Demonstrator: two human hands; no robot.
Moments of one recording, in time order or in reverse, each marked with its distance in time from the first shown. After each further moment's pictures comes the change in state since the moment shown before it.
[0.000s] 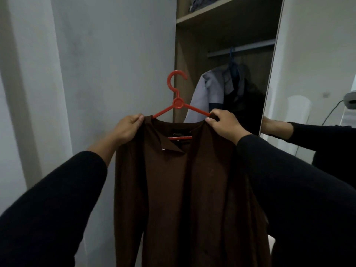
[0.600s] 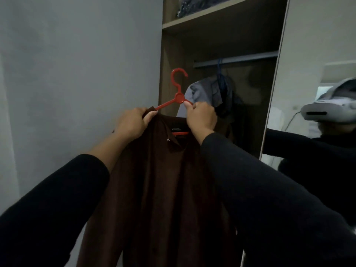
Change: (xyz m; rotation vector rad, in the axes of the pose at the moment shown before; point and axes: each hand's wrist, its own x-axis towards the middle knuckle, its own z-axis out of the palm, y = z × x) left_hand 0.105 0.027 0.036 0.277 0.235 0.188; right_hand 0.098 -0.039 0.034 -0.048 0.435 0.242
